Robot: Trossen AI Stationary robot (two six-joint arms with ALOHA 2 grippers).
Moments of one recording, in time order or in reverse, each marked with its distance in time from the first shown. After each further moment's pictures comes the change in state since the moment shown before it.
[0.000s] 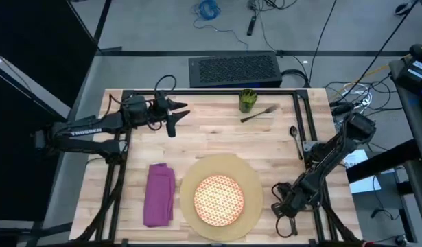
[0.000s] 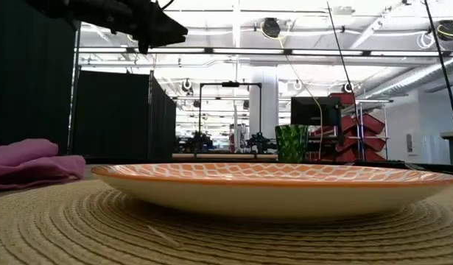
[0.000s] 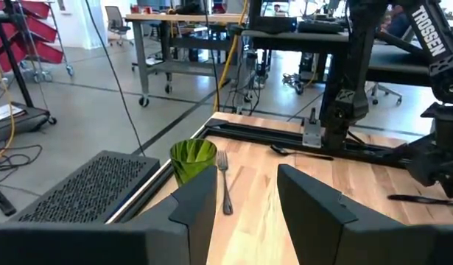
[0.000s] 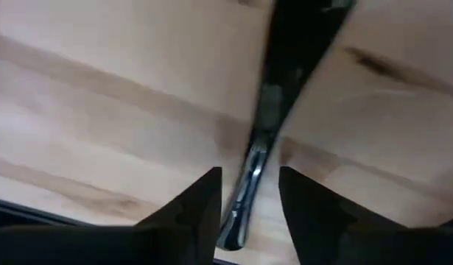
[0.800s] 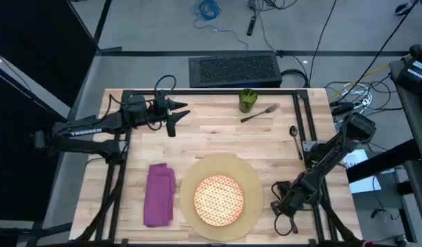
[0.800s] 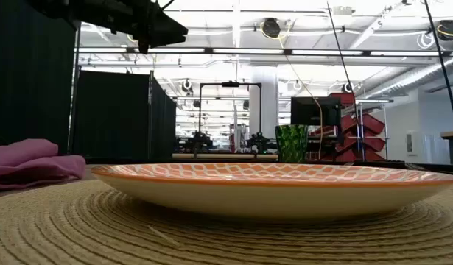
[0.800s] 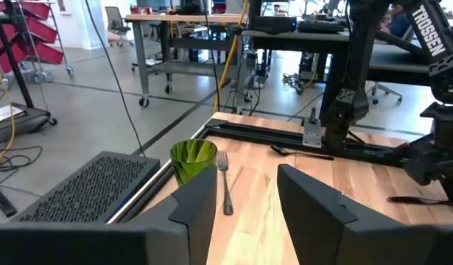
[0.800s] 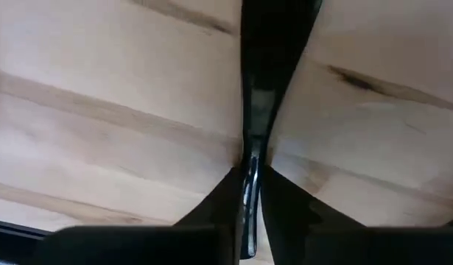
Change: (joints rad) left arm 0.000 0.000 0.000 0.000 0.000 0.004; right arm -0.044 -0.004 0.002 -0.024 0.039 0.022
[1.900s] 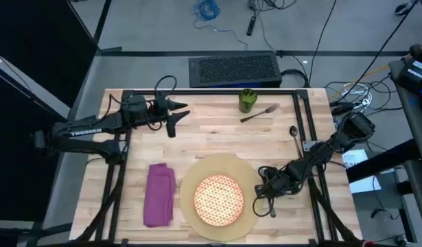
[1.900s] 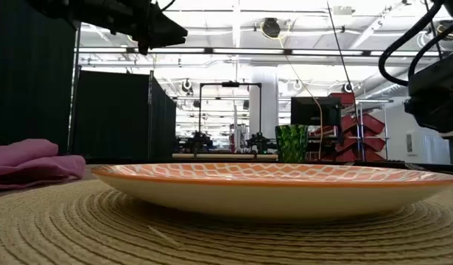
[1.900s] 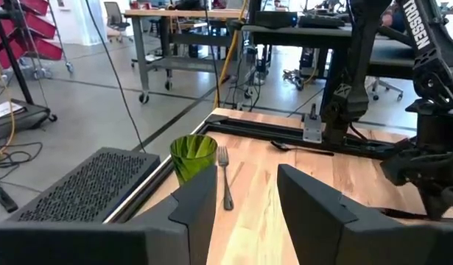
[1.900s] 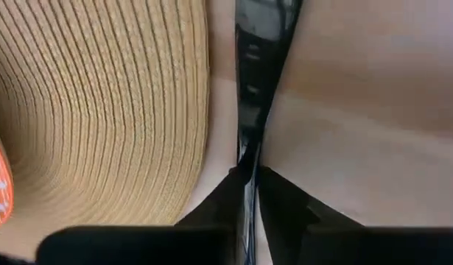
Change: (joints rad) left arm 0.000 0.000 0.000 -0.016 0.000 0.002; right arm -0.257 0.001 0.021 -0.053 0.143 -0.221
